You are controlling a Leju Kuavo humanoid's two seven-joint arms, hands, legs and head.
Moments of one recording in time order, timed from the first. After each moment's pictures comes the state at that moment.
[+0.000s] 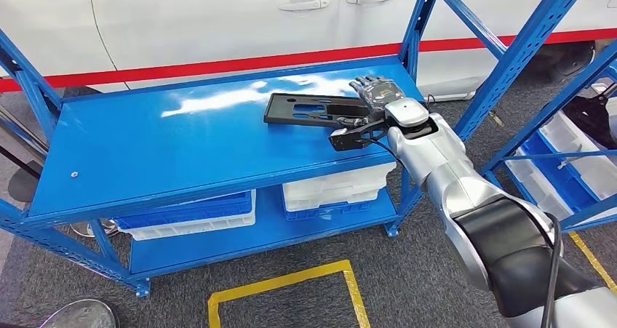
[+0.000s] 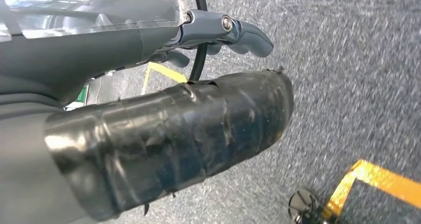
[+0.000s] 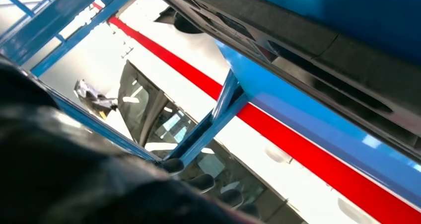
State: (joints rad) left arm -0.12 -0.18 1.26 -0.20 -1.15 0.10 0.06; right arm -1.05 -0.16 0.62 -0.36 1.21 0.07 -0.12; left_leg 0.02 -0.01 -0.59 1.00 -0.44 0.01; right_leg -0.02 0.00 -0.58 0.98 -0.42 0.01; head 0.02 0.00
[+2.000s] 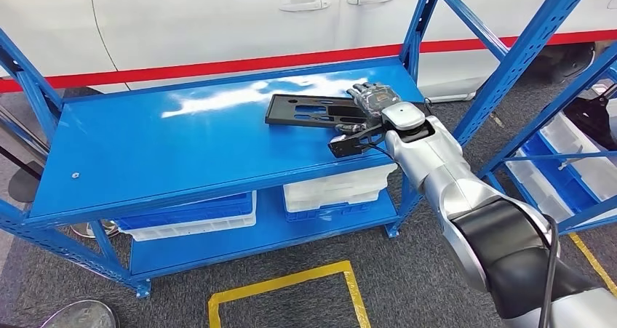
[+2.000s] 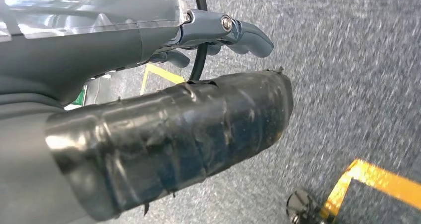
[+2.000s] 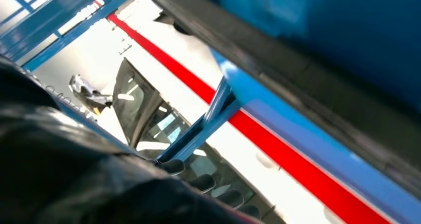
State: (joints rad) left arm -0.12 -0.18 1.26 -0.20 -1.16 0.10 0.06; right arm -1.05 -0.15 0.62 -0.34 1.24 0.10 -0.13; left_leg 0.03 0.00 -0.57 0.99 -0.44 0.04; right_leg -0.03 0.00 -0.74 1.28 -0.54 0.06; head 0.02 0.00
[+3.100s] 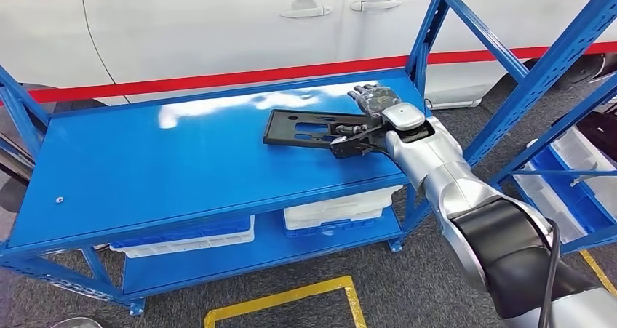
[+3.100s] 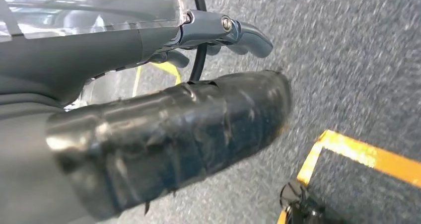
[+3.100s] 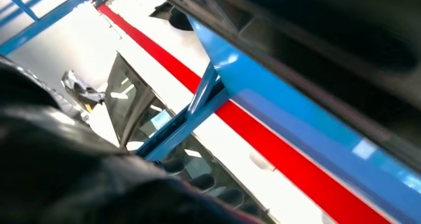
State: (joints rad) left arm -0.12 -0.18 1.26 -0.20 -1.14 0.09 0.03; right arm -1.05 -0.15 0.62 -0.33 1.25 0.11 -0.13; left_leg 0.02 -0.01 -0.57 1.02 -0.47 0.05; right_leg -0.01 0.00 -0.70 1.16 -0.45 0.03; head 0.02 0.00
